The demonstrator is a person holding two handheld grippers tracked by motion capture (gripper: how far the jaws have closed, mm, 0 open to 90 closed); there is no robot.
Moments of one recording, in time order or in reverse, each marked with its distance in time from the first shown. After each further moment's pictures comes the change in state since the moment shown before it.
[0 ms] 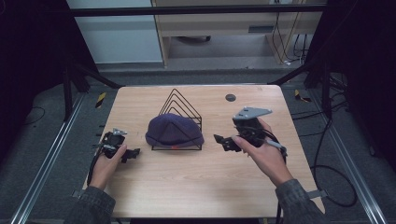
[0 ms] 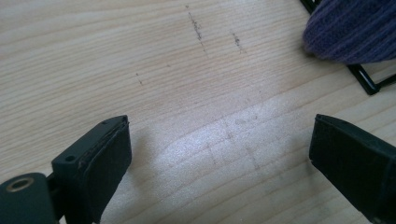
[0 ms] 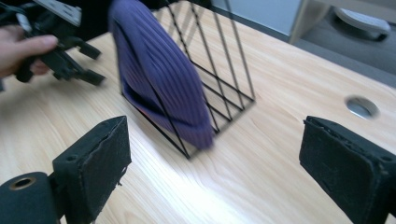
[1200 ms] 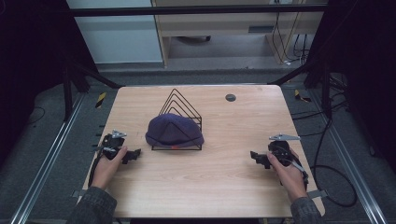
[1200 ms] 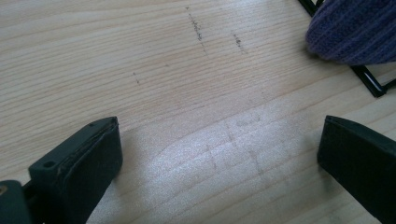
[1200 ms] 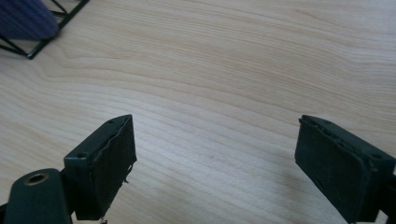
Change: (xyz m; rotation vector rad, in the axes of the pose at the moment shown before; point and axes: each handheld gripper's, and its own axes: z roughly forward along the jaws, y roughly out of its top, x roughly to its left) left arm 0.000 -0.009 0.004 -0.063 -0.007 -0.014; right arm -0.092 -0.155 0.012 0.142 -0.199 0.332
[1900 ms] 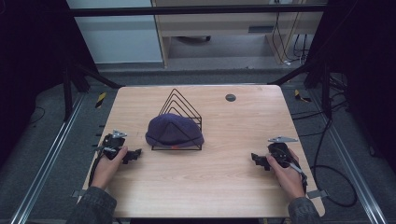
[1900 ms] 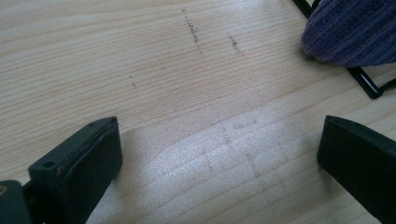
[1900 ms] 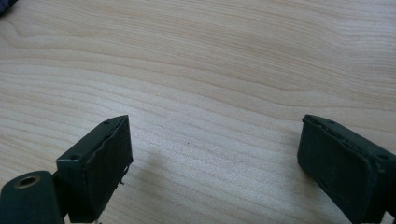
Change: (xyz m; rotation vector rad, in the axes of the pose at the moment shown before) left arm -0.001 0.000 0.001 -0.007 -0.004 0.005; right arm -0.005 -0.011 0.013 0.035 -0.073 0.002
